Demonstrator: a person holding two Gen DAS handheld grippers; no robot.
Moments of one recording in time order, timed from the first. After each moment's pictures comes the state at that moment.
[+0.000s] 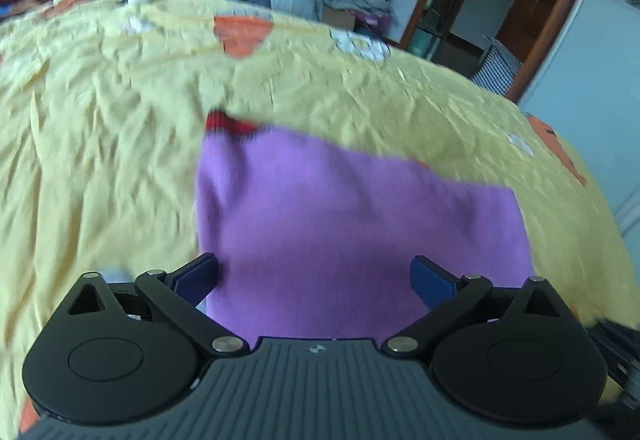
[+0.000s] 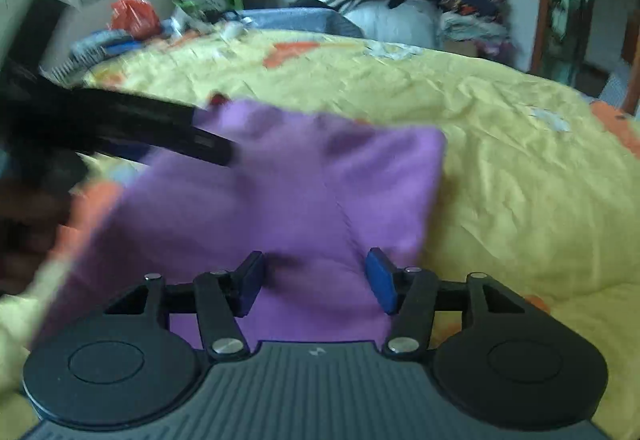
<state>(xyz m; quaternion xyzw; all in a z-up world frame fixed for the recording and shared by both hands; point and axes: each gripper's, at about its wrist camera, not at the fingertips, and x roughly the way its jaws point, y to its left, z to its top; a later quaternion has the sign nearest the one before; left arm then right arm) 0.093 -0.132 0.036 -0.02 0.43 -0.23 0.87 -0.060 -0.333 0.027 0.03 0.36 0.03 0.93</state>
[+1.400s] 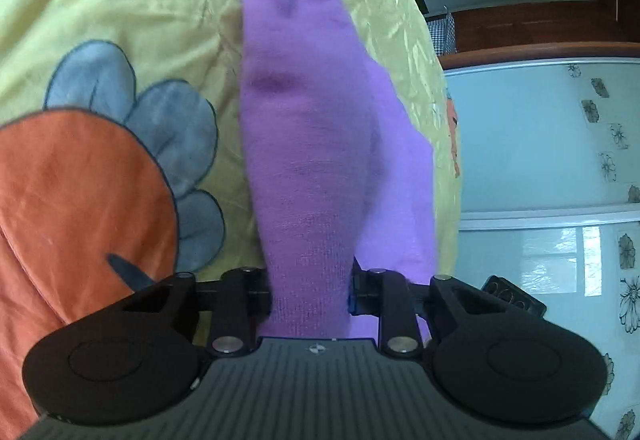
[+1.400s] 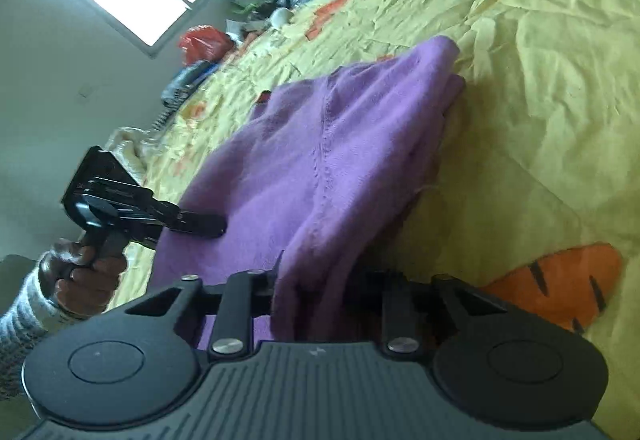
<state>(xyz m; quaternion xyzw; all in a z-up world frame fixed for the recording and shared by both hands) 0.135 -0.062 -0.014 -0.28 0.62 -0.35 0.64 -0.025 -0.413 0.004 0.27 0.41 0.22 0.84</state>
